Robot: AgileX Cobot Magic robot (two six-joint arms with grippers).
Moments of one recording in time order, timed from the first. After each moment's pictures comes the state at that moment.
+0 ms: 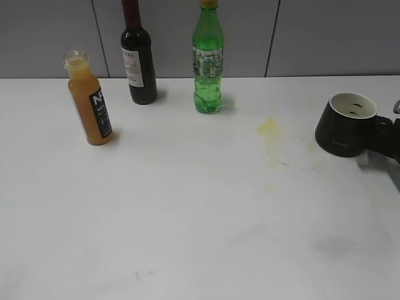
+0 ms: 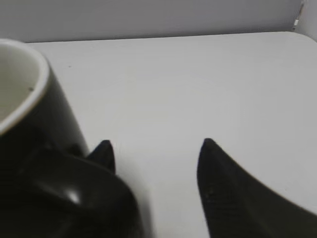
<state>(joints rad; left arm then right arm) 0.02 -0.01 -0.48 0.03 1.08 0.07 -0.17 2.23 -0.69 -0.02 -1.22 0.01</state>
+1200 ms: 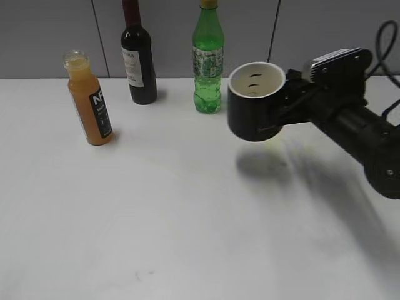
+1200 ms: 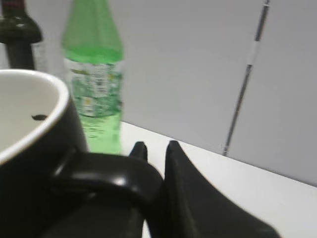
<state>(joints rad) 0.02 -0.01 -0.48 0.03 1.08 0.07 0.24 1.95 -0.67 -0.08 -1.17 -0.07</state>
